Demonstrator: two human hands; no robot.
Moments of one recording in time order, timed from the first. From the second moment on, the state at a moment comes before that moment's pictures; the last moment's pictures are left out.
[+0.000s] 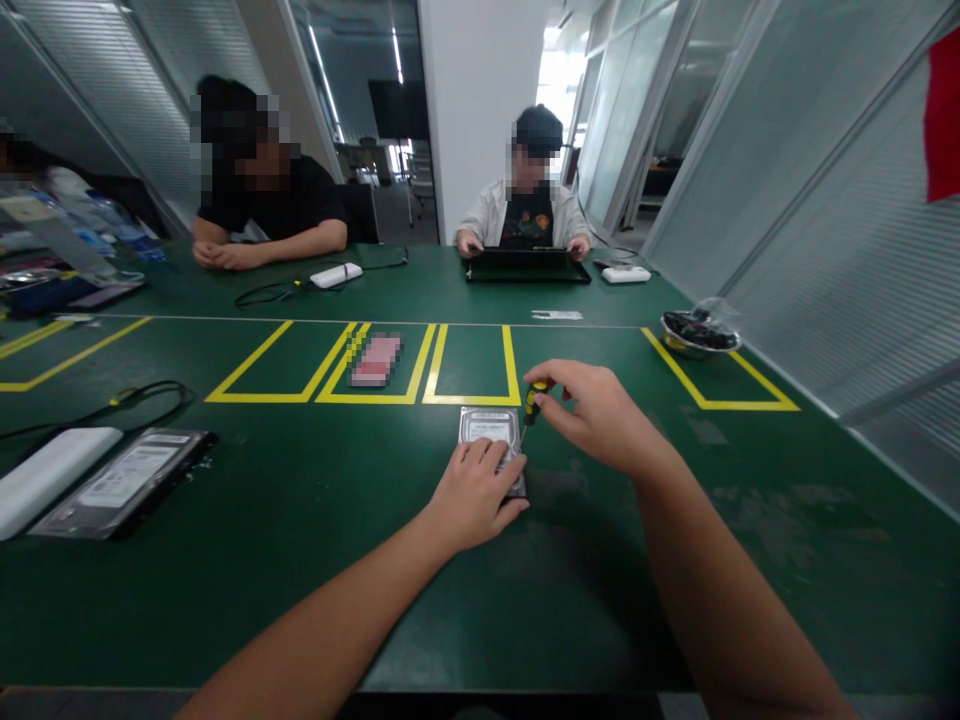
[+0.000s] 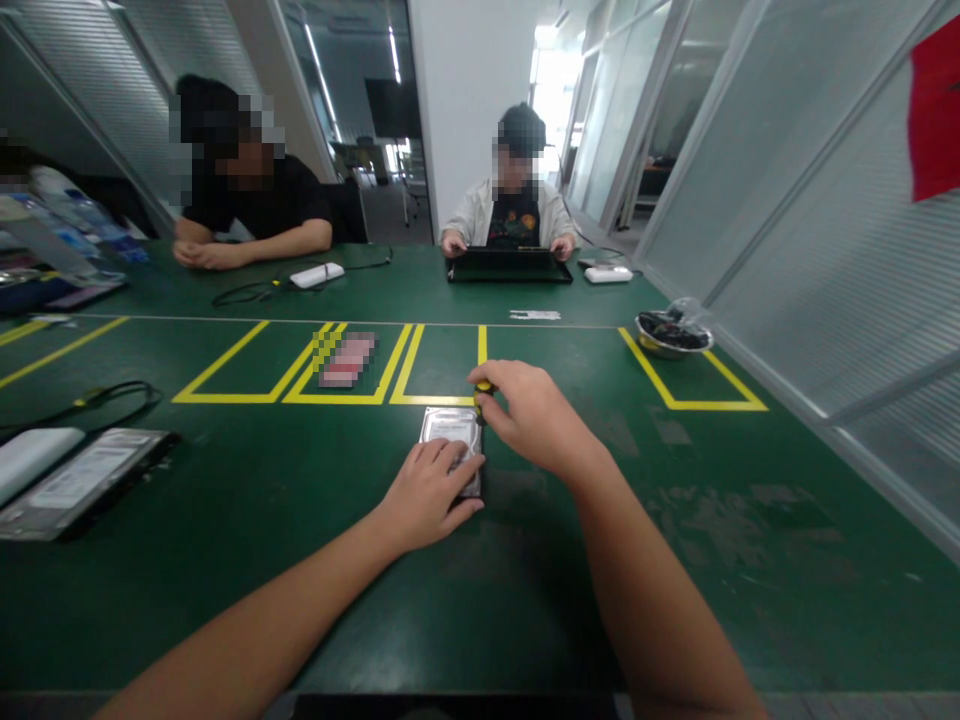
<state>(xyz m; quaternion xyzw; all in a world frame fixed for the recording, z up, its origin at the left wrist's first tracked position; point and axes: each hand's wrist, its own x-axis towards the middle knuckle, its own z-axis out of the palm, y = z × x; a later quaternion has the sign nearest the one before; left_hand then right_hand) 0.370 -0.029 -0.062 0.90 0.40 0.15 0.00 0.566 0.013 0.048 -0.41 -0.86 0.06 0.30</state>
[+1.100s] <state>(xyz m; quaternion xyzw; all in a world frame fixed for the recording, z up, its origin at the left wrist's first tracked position) 0.369 -0.030 -0.062 0.90 0.40 0.14 0.01 0.566 0.013 0.048 -0.40 -0.86 0.05 0.31</state>
